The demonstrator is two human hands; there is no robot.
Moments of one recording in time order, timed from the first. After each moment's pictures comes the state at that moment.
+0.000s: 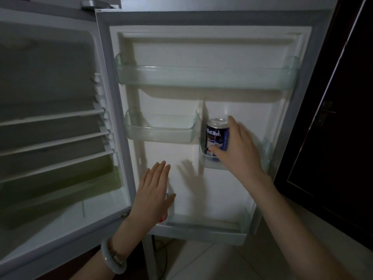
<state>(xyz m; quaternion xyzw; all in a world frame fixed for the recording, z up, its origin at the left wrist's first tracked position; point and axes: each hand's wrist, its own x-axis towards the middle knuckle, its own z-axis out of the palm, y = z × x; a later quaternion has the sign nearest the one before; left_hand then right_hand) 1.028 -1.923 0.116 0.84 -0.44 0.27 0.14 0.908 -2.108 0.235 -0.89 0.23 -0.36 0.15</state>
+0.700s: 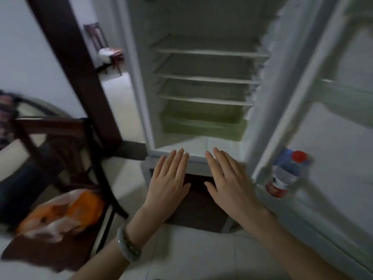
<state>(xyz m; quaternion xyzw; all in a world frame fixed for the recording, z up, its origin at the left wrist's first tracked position) 0.984 -1.674 0.070 0.97 -0.14 0.22 0.01 0.984 -1.847 0.104 -0.95 -0.23 -0.19 0.04</state>
